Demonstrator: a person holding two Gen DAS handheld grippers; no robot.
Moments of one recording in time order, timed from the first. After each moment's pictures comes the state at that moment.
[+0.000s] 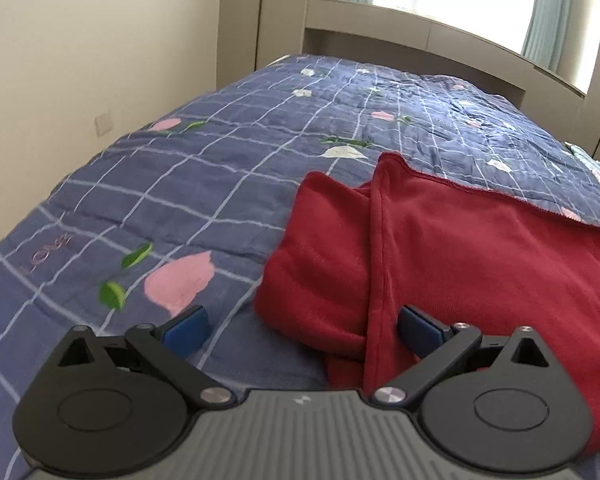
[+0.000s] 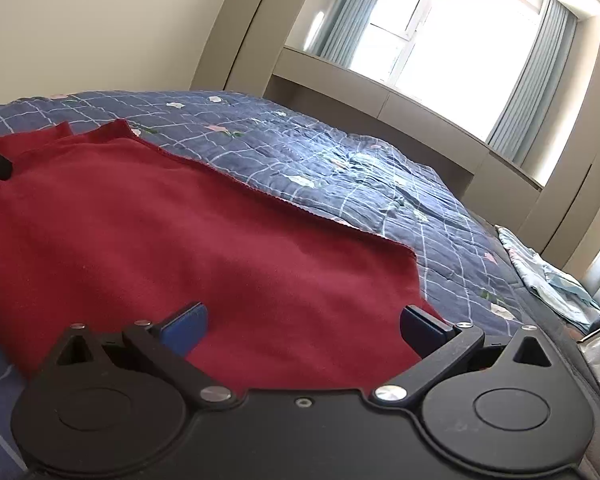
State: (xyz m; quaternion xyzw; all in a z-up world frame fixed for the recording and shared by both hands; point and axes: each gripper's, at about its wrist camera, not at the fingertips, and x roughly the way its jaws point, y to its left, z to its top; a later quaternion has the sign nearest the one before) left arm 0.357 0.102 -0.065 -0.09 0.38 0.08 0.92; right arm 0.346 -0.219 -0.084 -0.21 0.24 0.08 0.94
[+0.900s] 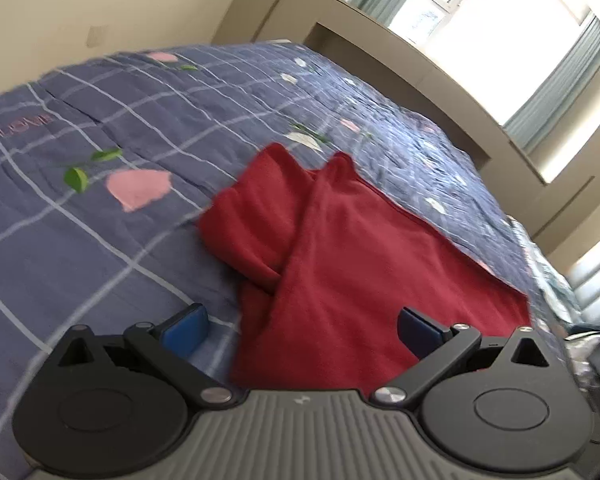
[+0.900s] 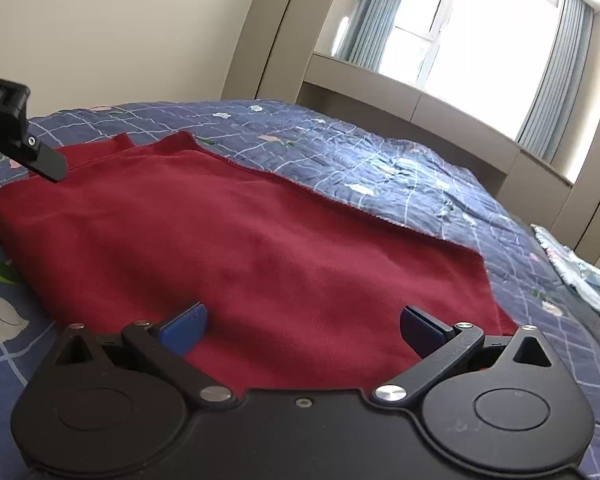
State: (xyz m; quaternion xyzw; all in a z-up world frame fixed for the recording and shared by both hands) left arm 0.321 0.102 -0.070 -0.29 0.36 0.00 0.89; right arm 0.327 -0.173 -0.095 -0.19 0.25 0.13 0.94
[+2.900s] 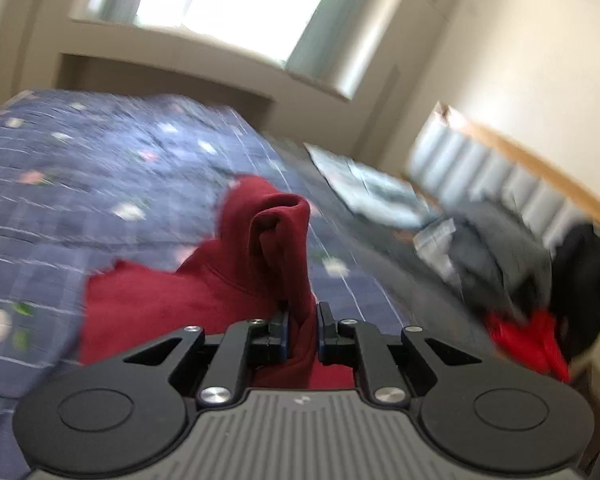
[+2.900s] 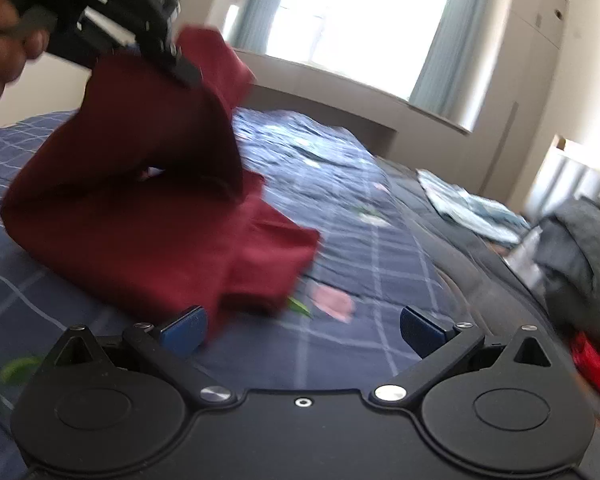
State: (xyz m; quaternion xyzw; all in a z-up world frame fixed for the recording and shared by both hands) left arm 0.376 -0.178 0.042 -0.11 0.32 -0.28 0.90; right arm 0.227 -0.352 -0.061 -0.14 0.26 -0.02 0.96
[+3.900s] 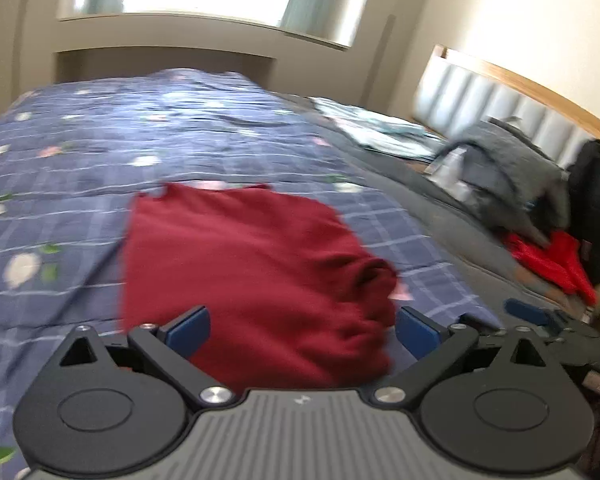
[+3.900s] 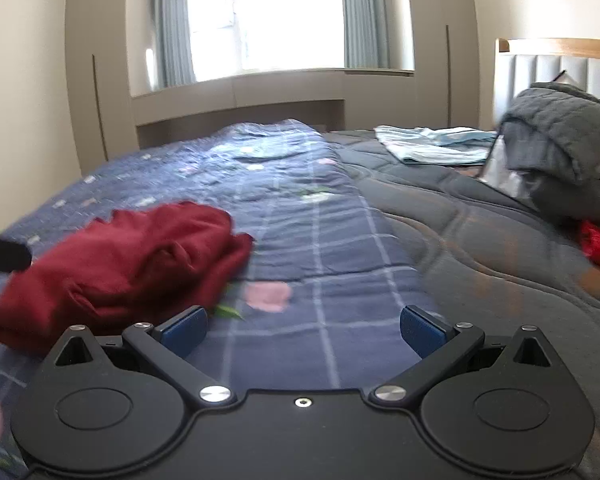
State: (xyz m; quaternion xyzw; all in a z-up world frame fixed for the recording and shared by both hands) left arm 0.313 -0.157 0.013 -0.04 0.36 -0.24 0.90; right arm 0.225 -0.433 -0.051 0.05 0.25 -0.04 0.97
